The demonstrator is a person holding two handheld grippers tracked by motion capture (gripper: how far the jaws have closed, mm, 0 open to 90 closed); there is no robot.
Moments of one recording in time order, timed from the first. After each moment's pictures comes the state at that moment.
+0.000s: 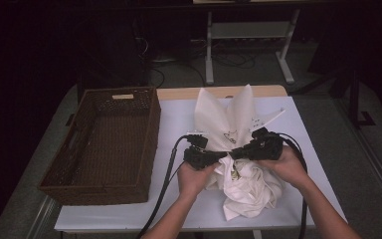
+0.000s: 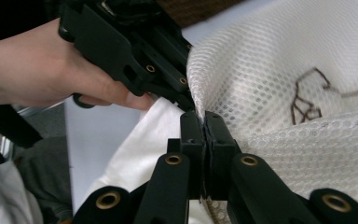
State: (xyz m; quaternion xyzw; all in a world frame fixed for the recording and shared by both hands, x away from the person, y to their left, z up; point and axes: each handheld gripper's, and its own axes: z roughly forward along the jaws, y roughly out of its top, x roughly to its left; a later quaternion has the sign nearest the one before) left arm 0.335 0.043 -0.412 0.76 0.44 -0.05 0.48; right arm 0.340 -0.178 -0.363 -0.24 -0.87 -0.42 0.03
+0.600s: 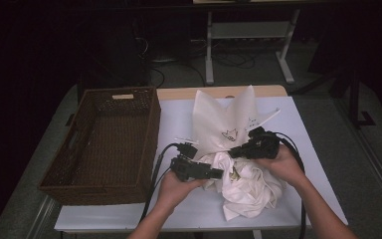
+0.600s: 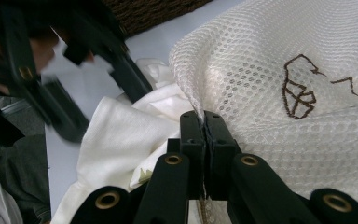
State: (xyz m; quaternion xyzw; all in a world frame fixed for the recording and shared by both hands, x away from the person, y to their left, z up) left arm 0.310 0.065 -0.404 0.79 0.41 -0.14 0.43; right arm 0.346 -0.172 -0.367 -0.24 -0.88 -0.41 0.01
